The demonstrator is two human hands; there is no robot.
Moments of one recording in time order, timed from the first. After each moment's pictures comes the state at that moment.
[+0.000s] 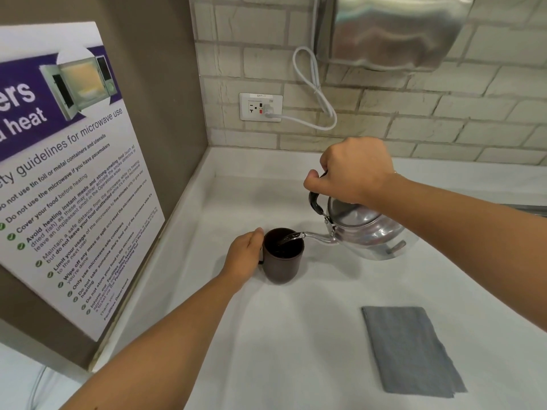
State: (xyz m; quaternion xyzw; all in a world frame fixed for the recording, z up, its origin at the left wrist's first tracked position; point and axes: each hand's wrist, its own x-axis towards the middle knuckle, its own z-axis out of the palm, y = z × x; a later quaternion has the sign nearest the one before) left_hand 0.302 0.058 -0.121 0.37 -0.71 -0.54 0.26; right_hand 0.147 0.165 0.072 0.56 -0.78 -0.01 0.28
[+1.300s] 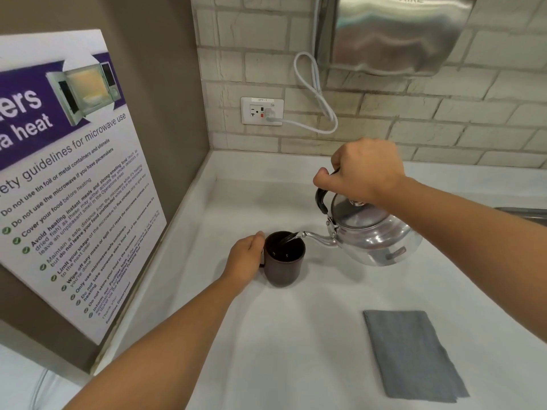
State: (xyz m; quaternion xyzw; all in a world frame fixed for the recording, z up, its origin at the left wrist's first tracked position) left_hand 0.304 0.060 -0.116 0.38 -0.71 -0.54 0.25; right_hand 0.133 0.170 0.073 0.55 -0.80 0.04 0.26
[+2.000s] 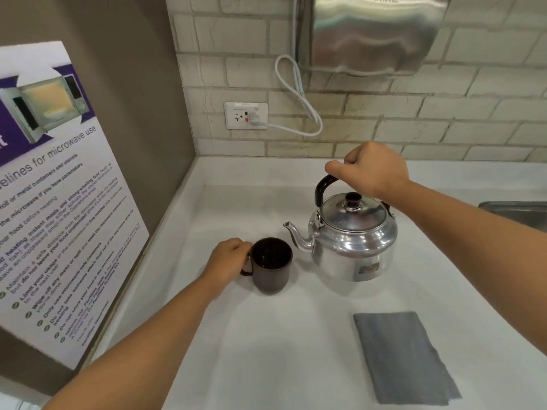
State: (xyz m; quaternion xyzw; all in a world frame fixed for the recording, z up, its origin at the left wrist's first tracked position) left_hand 0.305 0.045 -0.104 0.41 -0.70 -0.55 0.20; right_hand 0.091 0.187 0.066 0.42 -0.87 0.25 0.09
